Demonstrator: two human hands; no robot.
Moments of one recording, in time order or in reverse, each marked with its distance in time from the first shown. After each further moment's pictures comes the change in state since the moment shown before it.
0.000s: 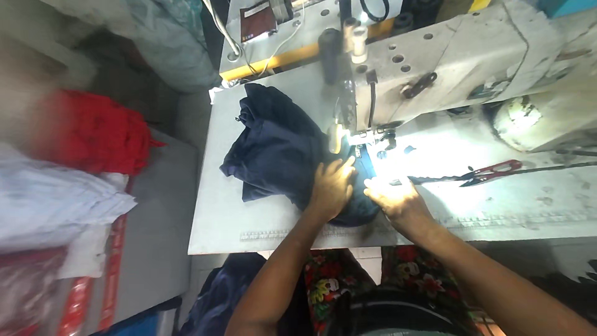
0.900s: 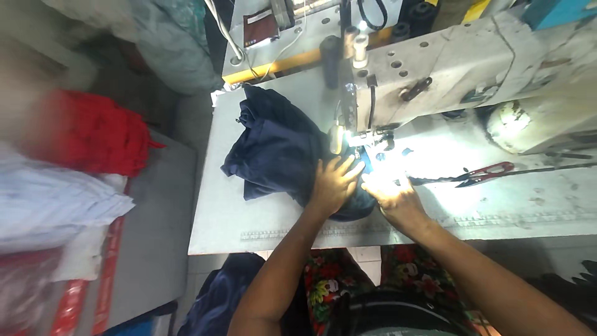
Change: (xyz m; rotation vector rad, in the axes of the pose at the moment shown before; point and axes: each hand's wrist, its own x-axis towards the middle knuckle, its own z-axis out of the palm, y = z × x) left_hand 0.010 -0.013 0.013 0.001 0.092 0.084; right_hand 0.008 0.000 0.006 -0.050 0.000 0.074
